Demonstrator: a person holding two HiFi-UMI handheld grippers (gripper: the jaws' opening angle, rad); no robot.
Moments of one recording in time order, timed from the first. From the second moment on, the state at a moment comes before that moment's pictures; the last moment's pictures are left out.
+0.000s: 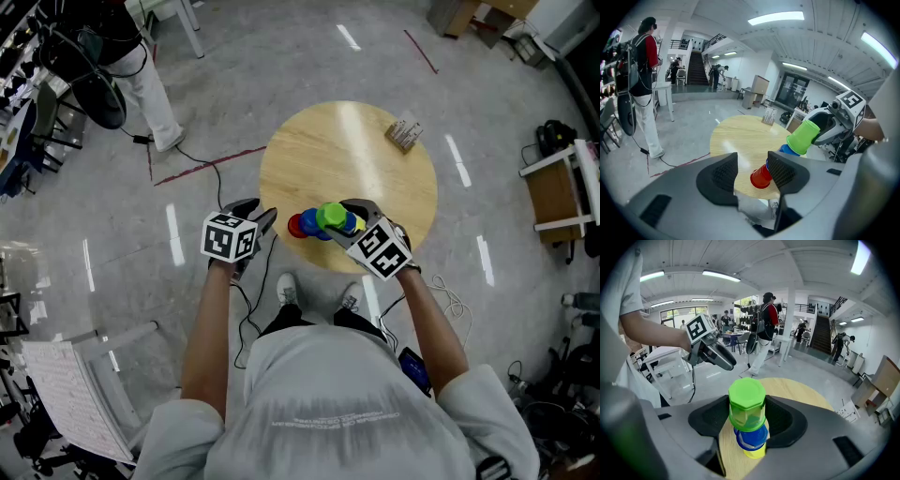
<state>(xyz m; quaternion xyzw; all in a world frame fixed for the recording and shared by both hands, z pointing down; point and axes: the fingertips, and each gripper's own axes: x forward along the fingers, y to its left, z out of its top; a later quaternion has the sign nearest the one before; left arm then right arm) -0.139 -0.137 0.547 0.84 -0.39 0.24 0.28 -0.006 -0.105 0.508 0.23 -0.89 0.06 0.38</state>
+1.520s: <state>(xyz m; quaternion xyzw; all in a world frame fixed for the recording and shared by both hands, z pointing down) -0.101 -0.195 0.359 0.89 -0.44 0.15 0.02 0.174 -0.182 0.342 0.52 -0.82 0.01 0.22</state>
